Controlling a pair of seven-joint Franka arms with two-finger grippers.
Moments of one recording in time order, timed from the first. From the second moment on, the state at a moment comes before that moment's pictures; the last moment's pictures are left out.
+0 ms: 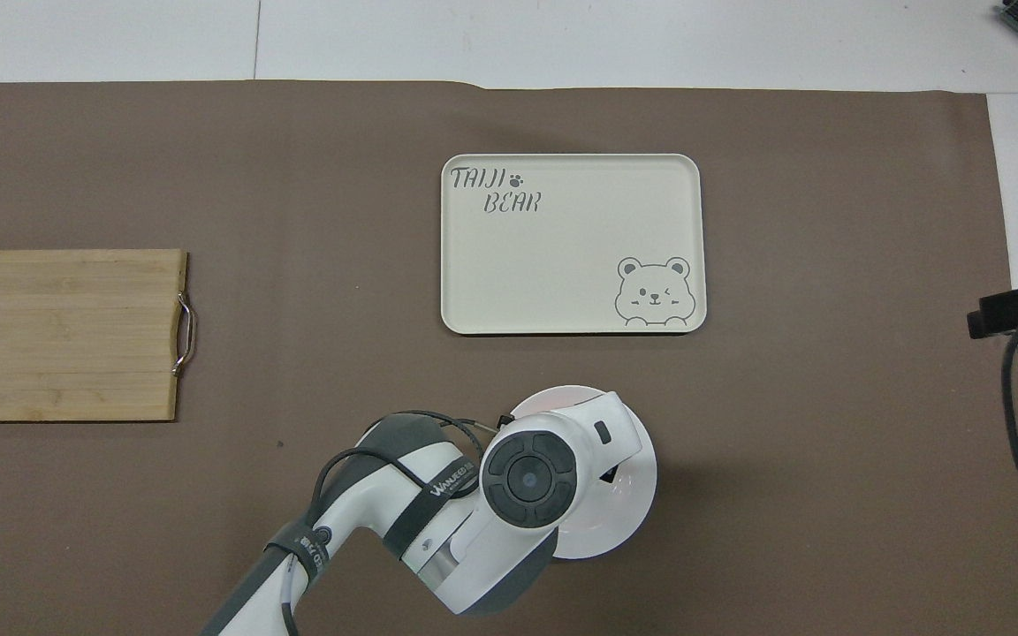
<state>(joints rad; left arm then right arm) -0.87 0.24 -0.04 -2.00 -0.12 2.39 -0.40 0.06 -0.06 -0.10 -1.52 -0.02 1.44 -0.03</state>
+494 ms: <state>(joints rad) -0.86 0.23 -0.02 -2.00 -0.12 2.38 -0.41 0.06 -0.06 -0.10 -1.53 0.02 1.44 -0.03</state>
